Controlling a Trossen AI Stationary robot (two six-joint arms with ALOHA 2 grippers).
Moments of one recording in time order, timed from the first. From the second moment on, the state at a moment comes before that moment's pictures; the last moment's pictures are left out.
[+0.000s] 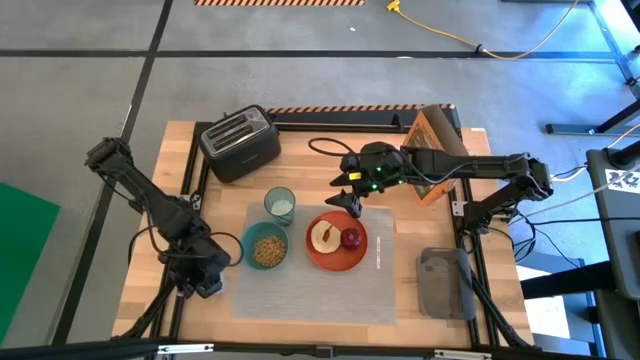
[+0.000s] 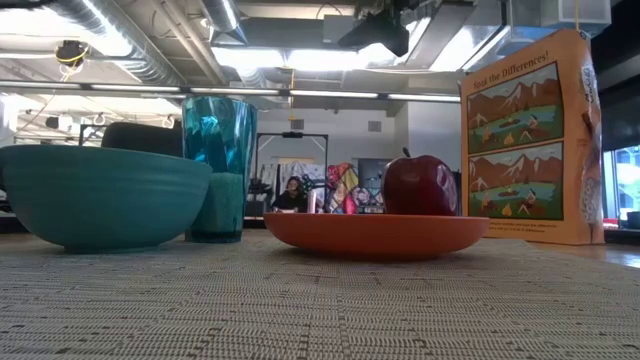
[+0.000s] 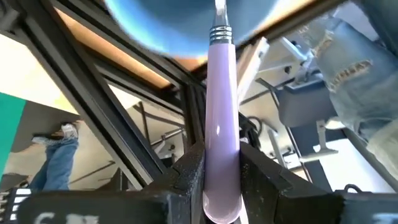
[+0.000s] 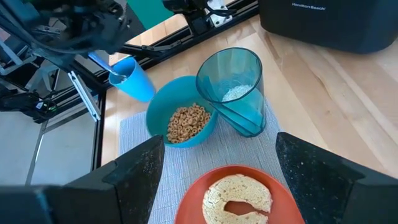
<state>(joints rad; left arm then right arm) -0.67 1.16 0.87 -0.91 0.72 -1.78 -0.05 1.49 1.37 -0.45 -0.15 0.41</state>
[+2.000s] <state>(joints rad) -0.30 1.10 1.34 -0.31 -0.17 -0.65 0.04 1.50 1.37 0.50 -0.26 0.45</state>
